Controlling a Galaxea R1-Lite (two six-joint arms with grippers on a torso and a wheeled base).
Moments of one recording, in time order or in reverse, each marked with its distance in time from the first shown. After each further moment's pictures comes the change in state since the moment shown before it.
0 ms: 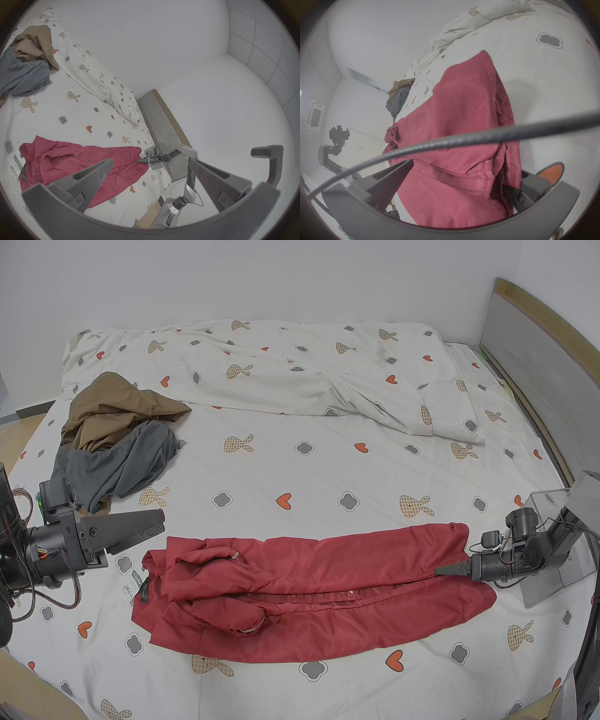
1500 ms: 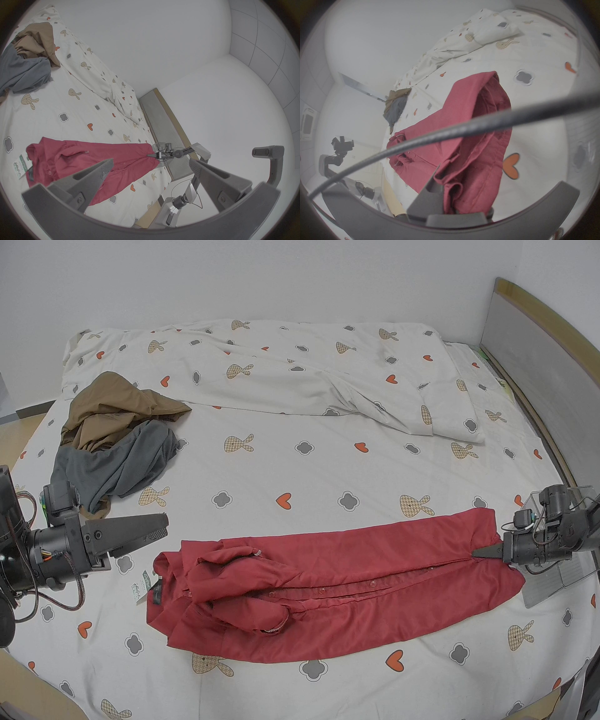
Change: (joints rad) left arm -0.002 0.017 0.006 -0.001 0.000 0.002; right arm -0.091 -0.285 0.056 0.177 -0.064 0.023
